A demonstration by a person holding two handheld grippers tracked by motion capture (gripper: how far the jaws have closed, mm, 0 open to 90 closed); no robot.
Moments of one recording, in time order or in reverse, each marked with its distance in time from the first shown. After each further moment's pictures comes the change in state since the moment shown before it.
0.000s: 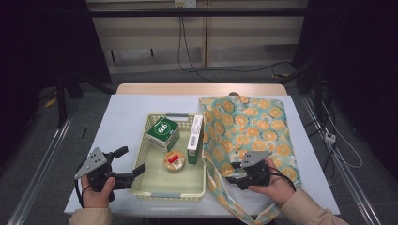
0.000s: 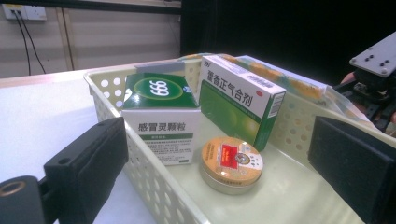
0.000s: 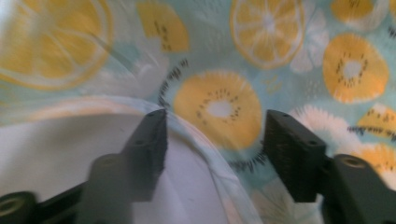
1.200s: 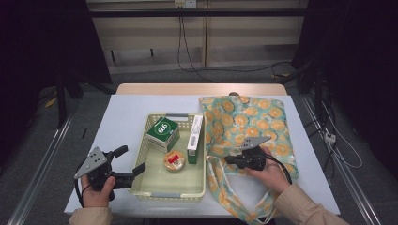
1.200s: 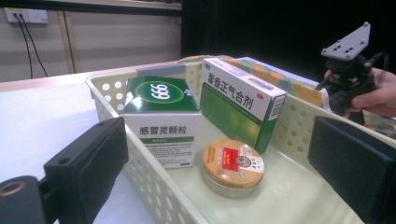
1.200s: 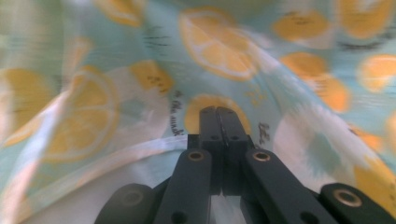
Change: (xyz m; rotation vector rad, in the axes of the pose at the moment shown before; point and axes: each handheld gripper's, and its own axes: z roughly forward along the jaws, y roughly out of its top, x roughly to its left) left arm 0.000 0.002 0.000 -0.004 0.001 0.008; right arm -0.031 0.014 0.011 -0.055 0.057 0.125
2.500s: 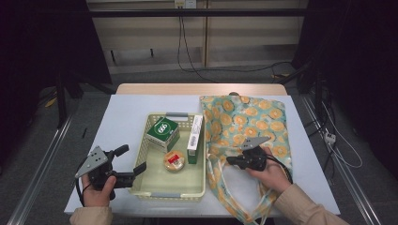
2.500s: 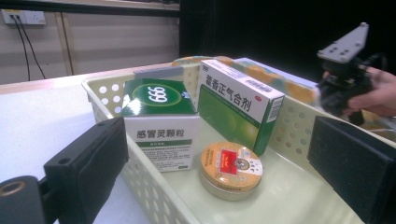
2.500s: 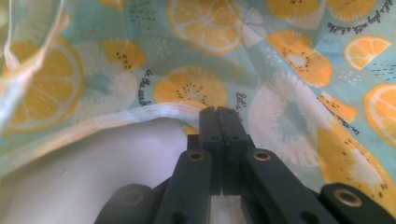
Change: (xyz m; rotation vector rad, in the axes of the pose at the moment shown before) left arm 0.000 0.002 0.002 -0.001 -0.006 0.005; right arm -0.007 0.002 0.003 0.036 -0.093 0.017
